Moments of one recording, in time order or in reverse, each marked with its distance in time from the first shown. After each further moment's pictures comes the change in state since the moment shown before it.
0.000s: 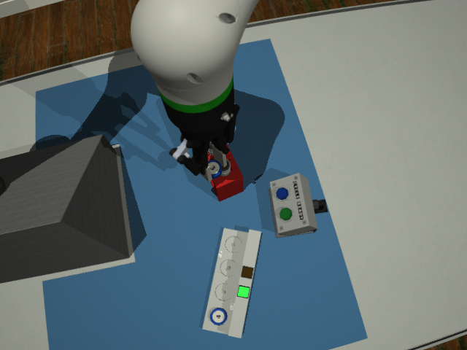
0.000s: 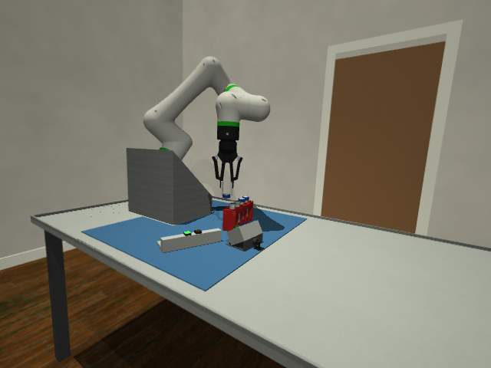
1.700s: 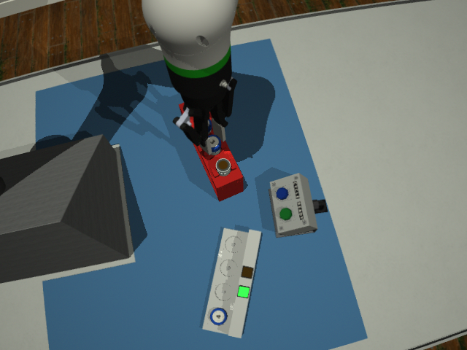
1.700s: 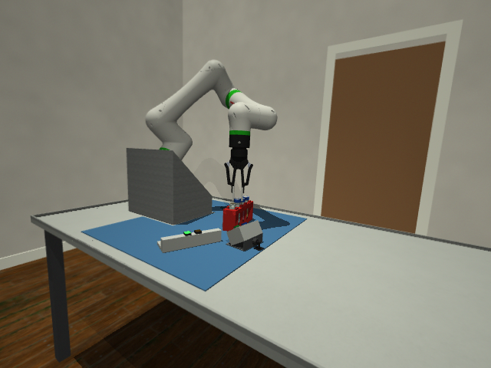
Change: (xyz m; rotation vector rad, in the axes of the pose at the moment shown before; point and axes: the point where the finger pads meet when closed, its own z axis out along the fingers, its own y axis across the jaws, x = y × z) arm -0.051 -0.048 0.030 -0.002 0.002 0.002
